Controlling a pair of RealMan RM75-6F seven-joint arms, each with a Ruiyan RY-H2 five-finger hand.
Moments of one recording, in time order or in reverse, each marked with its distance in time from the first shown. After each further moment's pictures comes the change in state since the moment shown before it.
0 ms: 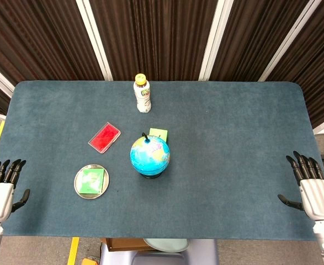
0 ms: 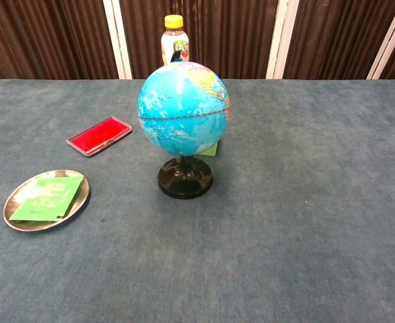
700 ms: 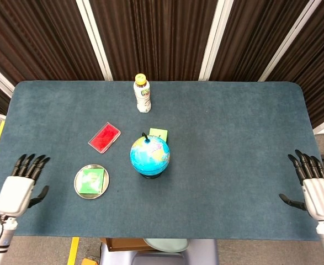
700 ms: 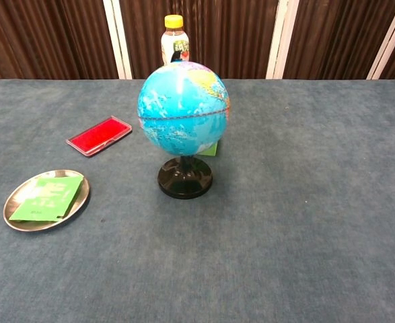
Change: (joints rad) left arm -0.102 0.035 0.008 -0.076 0.149 -0.055 -0.017; right arm -0.005 0.030 -0.001 -0.008 -0.034 0.033 0.043
